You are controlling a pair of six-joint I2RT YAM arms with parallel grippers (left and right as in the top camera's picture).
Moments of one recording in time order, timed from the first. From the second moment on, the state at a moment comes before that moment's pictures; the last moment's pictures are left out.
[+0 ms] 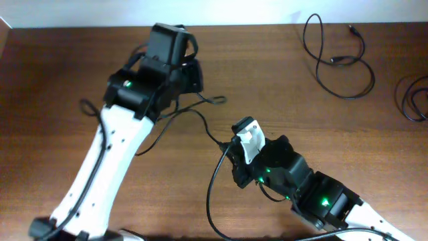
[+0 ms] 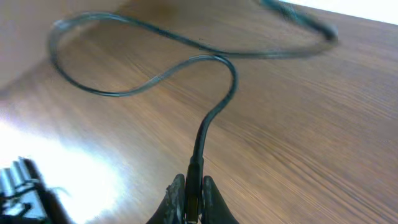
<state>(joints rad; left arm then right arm) -0.40 1.58 1.75 -1.01 -0.04 -0.42 0.86 1.02 0.85 -0.31 -0.03 0.27</state>
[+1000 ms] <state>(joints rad) -0.40 1.66 1.75 -1.21 0.31 0.14 0.86 1.32 0.85 -0.16 0.11 -0.06</state>
